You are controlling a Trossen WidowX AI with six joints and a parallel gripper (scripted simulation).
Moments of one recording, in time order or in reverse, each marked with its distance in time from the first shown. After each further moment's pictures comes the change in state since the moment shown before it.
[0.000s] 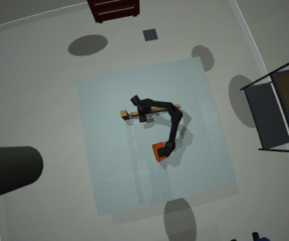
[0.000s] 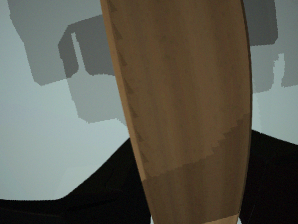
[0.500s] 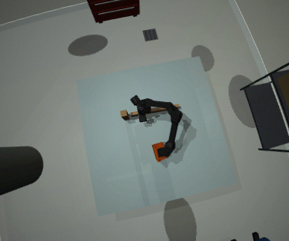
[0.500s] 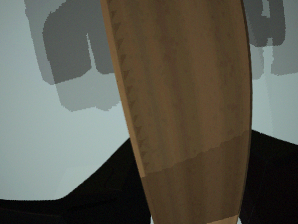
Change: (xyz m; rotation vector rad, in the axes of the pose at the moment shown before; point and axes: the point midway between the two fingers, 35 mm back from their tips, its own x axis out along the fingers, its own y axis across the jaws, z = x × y) arm -0.001 0.001 -0.001 0.002 0.001 -0.002
